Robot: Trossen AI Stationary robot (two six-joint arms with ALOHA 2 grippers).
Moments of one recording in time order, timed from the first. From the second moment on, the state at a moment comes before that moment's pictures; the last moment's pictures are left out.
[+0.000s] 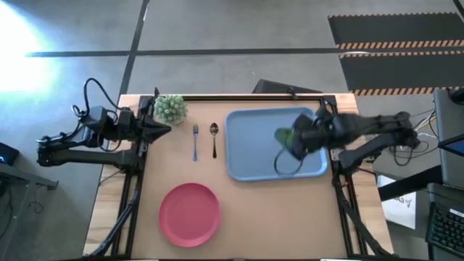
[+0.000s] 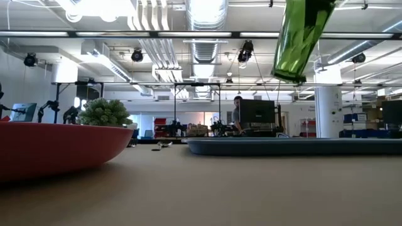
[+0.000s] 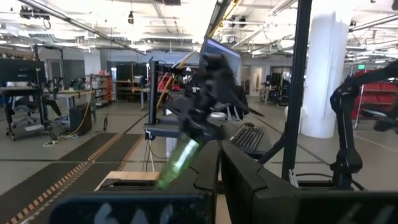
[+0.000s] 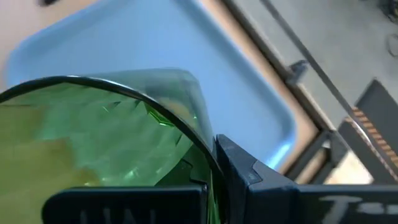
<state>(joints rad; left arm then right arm) 0.10 0.56 0.78 -0.06 0.12 -0.05 0.15 1.35 1.55 -1.57 0.55 0.72</state>
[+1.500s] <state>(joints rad) 0.10 0.57 0.78 -0.06 0.12 -0.10 -0.84 1.18 0.97 -1.03 0.16 0.22</state>
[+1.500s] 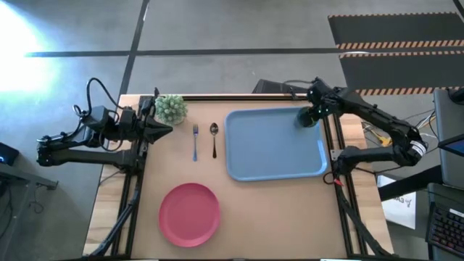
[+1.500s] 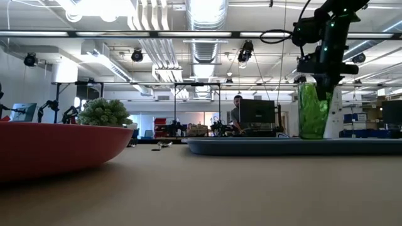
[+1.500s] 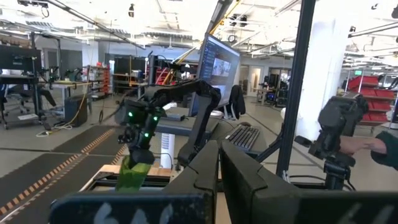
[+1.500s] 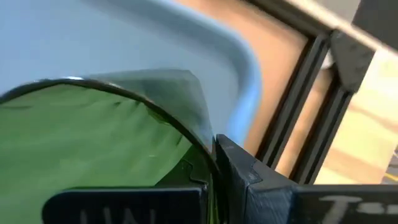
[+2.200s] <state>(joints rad) 0.10 0.57 0.78 -0.06 0.12 -0.10 -0.96 1.29 1.00 -1.03 -0.01 0.14</state>
